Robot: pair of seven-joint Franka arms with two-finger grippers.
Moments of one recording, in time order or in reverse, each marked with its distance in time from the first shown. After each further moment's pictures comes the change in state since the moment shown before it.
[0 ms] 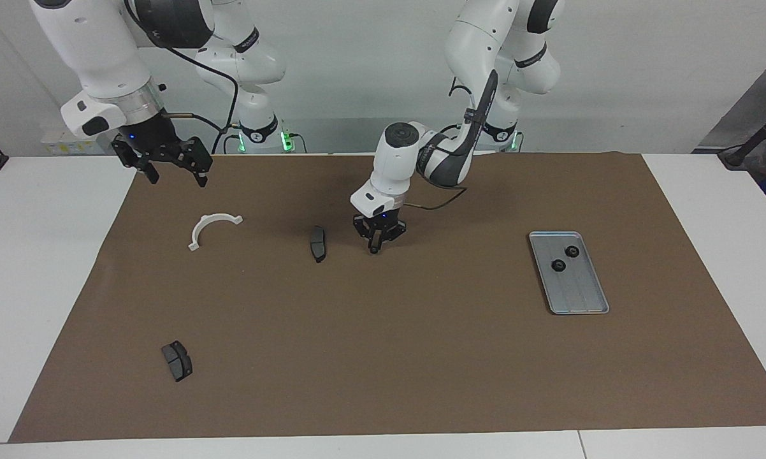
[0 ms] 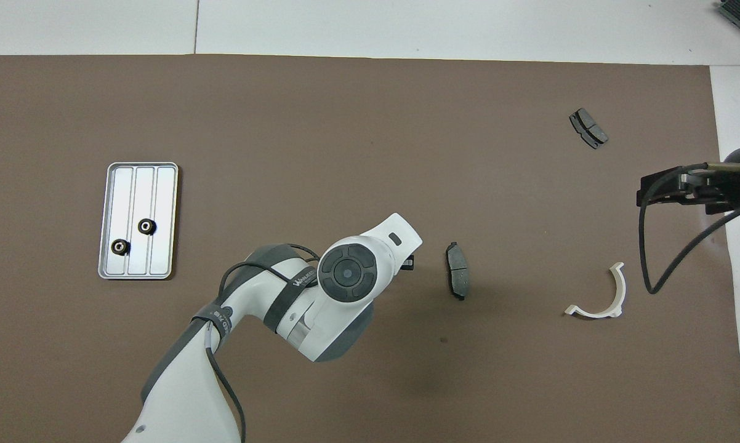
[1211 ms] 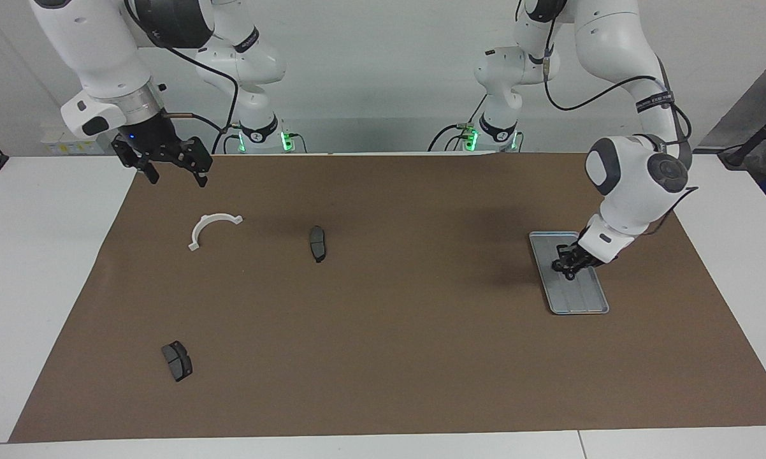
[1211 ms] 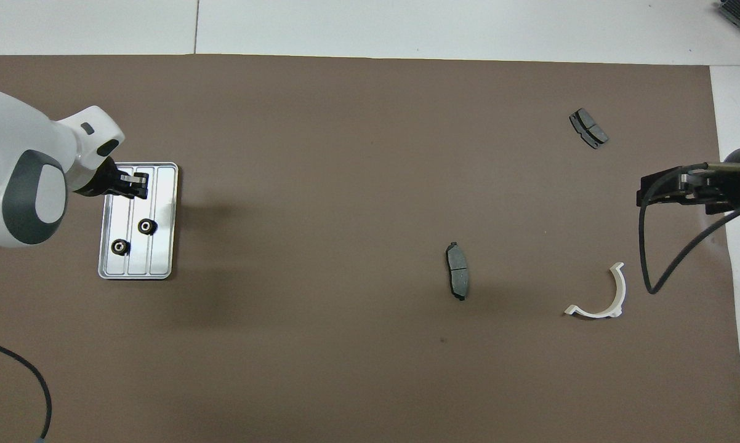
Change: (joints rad) left arm 0.768 -0.086 0.013 0.071 -0.001 -0.377 0.755; right arm 0.000 0.000 0.000 0.000 0.000 0.000 0.000
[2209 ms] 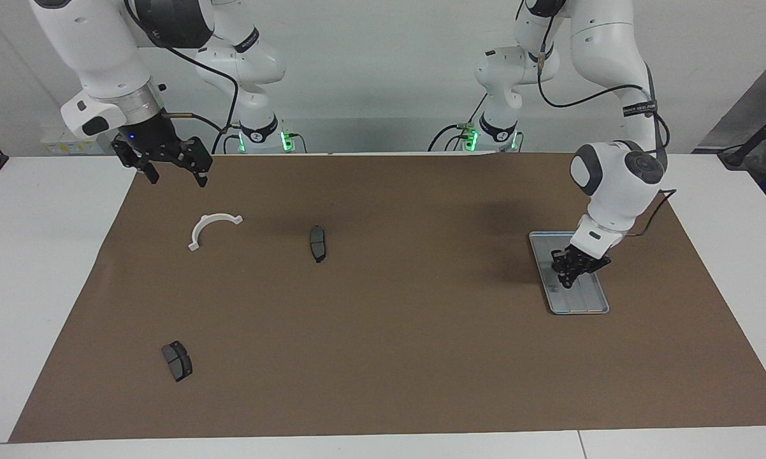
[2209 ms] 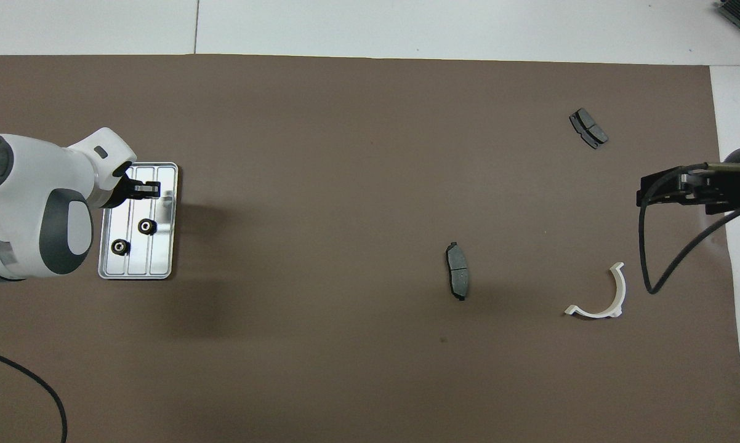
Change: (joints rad) left arm -0.030 -0.016 -0.027 -0.152 -0.004 0.293 -0.080; right arm 0.000 0.000 0.000 0.000 0.000 0.000 0.000
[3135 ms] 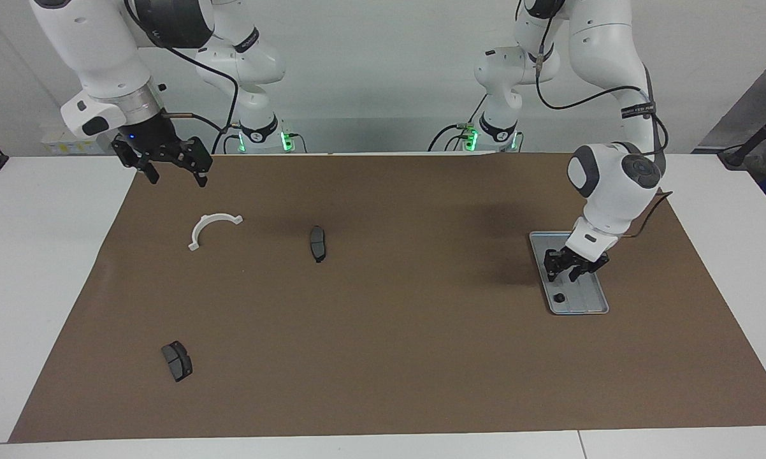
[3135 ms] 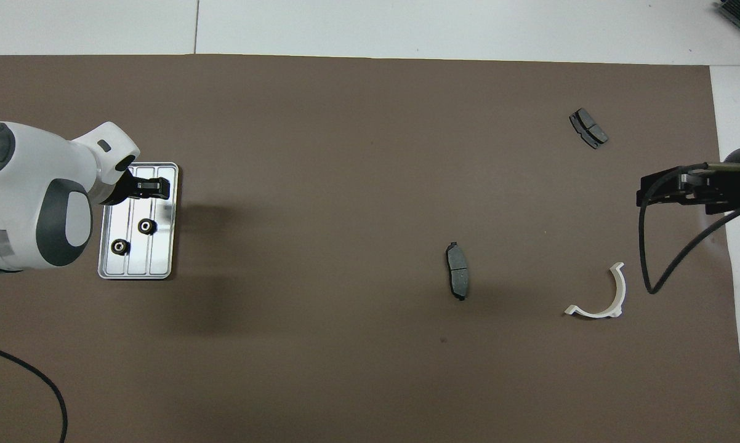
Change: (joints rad) left arm -0.008 -0.004 -0.002 0.080 -0.004 -0.152 -0.008; right arm 0.000 0.000 0.000 0.000 0.000 0.000 0.000
